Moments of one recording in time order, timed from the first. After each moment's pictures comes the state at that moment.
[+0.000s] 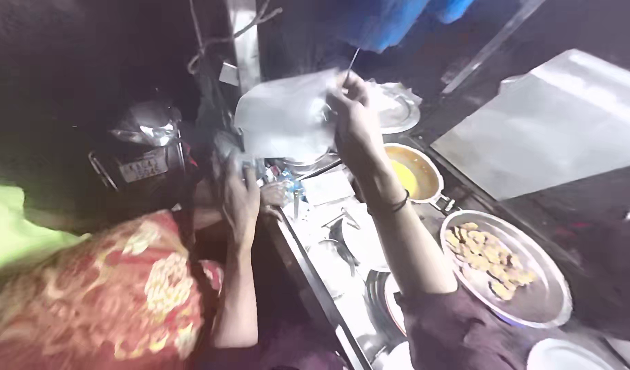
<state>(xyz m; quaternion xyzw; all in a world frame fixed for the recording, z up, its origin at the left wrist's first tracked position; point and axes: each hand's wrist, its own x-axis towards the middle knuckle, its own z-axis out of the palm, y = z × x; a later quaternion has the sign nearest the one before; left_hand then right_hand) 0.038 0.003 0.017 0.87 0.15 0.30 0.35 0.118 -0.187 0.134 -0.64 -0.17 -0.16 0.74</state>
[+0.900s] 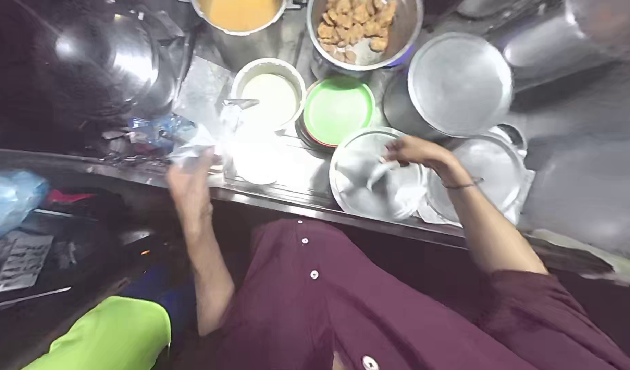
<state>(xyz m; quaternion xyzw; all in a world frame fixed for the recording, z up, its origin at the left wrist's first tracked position) -0.062 -0.130 -0.068 0.73 -0.11 -0.17 0.66 -0.380 -0.531 -0.150 -0.74 0.39 0.26 0.48</state>
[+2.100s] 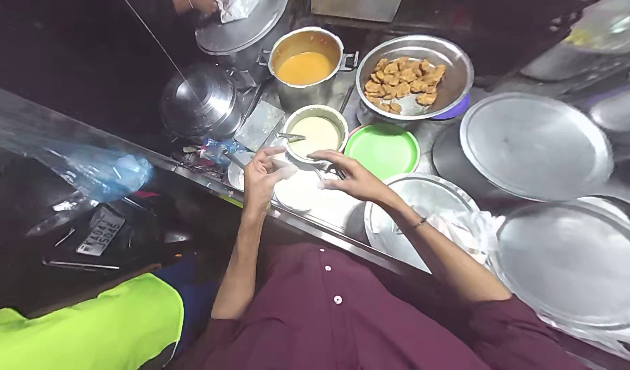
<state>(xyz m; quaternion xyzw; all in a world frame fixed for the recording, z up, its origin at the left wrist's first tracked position) -0.072 -0.166 -0.056 0.66 -0.21 -0.25 0.67 -0.205 -0.384 -0.096 -0.81 -0.03 -0.08 0.58</state>
